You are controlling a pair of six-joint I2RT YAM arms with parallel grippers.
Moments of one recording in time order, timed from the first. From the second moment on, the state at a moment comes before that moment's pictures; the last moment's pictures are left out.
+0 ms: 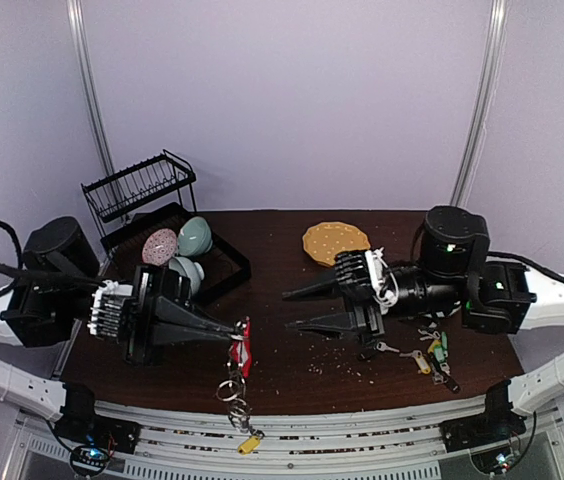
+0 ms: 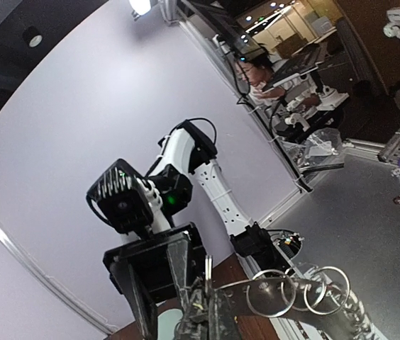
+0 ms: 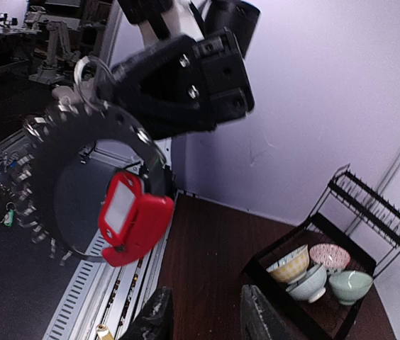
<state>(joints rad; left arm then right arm) -1.31 0.92 0.89 0.13 0.53 0.61 1.22 1.15 1.01 0.06 -0.41 -0.41</state>
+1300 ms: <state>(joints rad) -1.31 0.51 0.58 -0.02 -0.02 0.16 1.52 1.87 1.05 -0.07 -0.01 0.21</state>
